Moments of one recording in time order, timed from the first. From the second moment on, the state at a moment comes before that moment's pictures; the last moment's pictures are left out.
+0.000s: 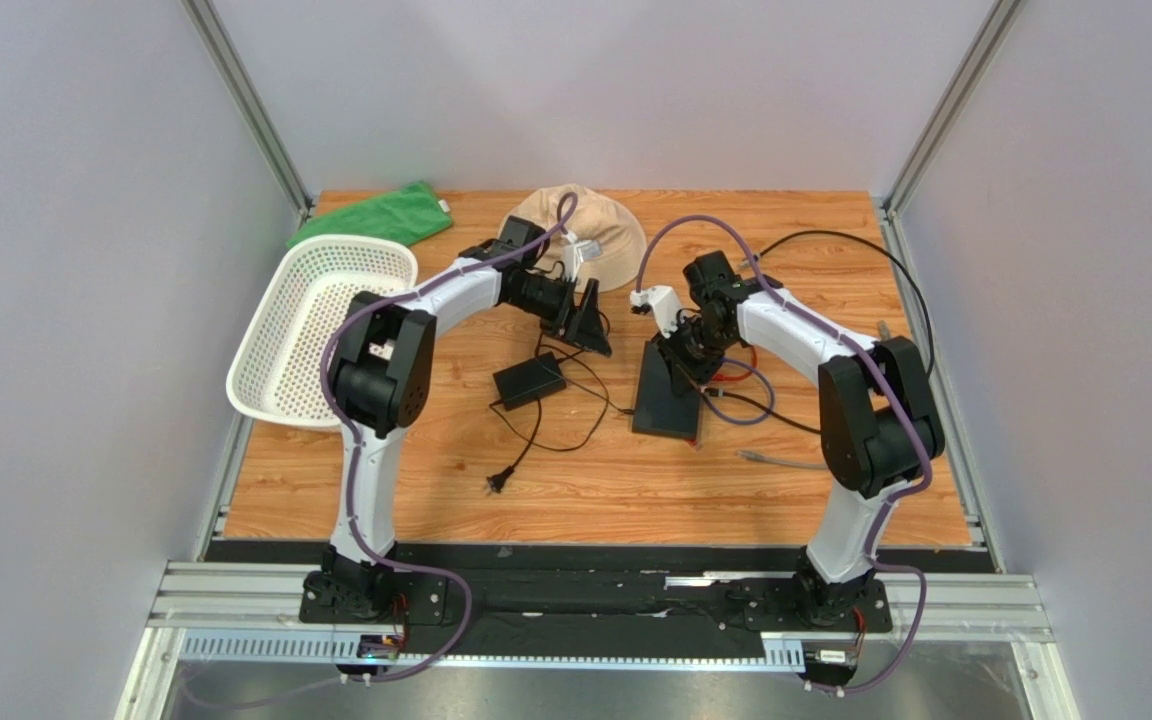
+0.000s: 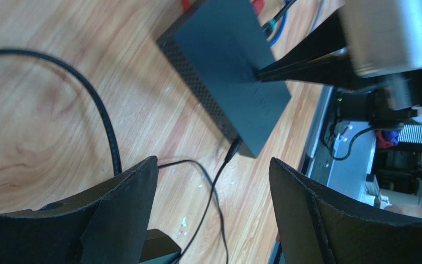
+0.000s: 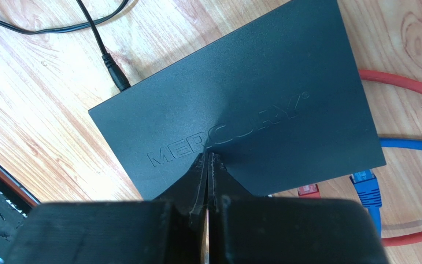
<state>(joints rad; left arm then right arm) -0.42 2.17 1.65 -0.48 0.97 -0.05 0.37 1.82 1.28 -0.74 -0.37 -0.45</state>
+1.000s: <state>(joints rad) -0.70 1.84 1.22 -0.24 0.41 0.70 0.26 1.99 1.39 -0.85 -0.66 -0.28</state>
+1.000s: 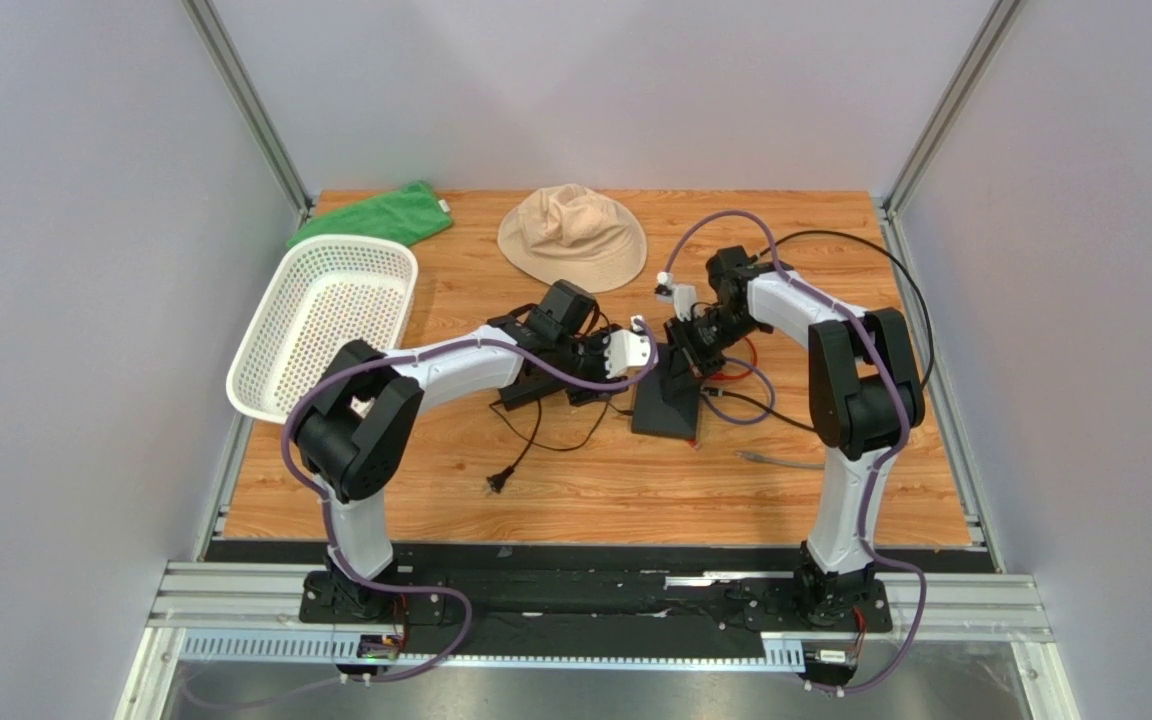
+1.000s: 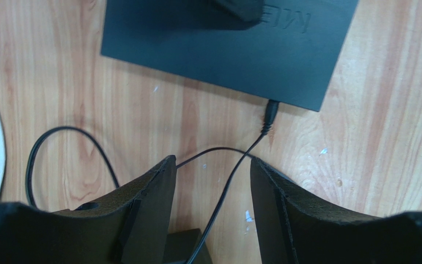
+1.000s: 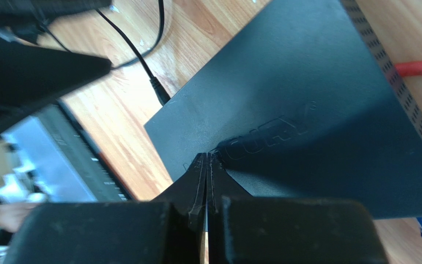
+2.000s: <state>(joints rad) -0.76 1.98 1.37 -0.42 0.50 0.80 0.21 2.08 1.40 -0.86 -0.87 -0.23</state>
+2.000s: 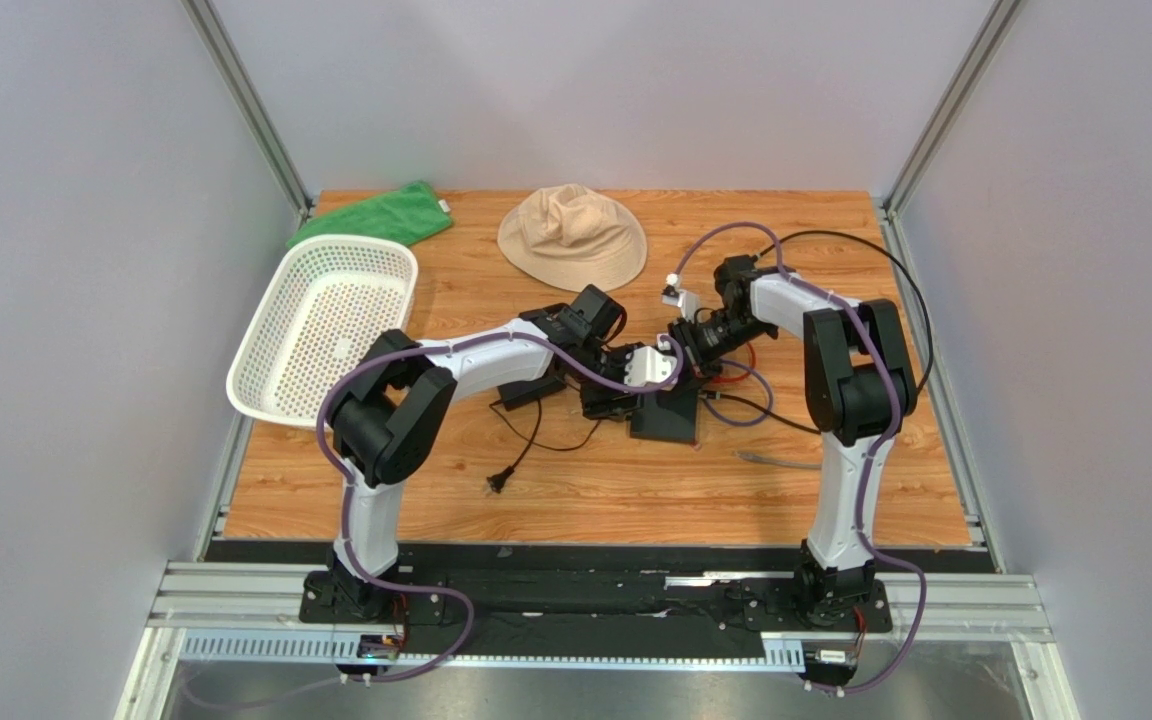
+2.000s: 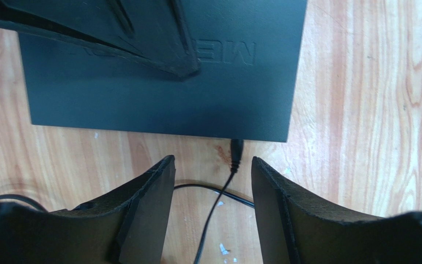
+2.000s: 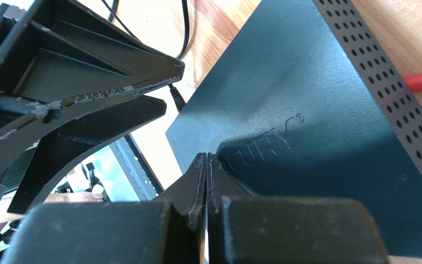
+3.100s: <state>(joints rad) -0.80 2.03 1.42 -0.50 0.51 0.74 0.20 2.09 1.41 -0.88 -0.89 -0.23</state>
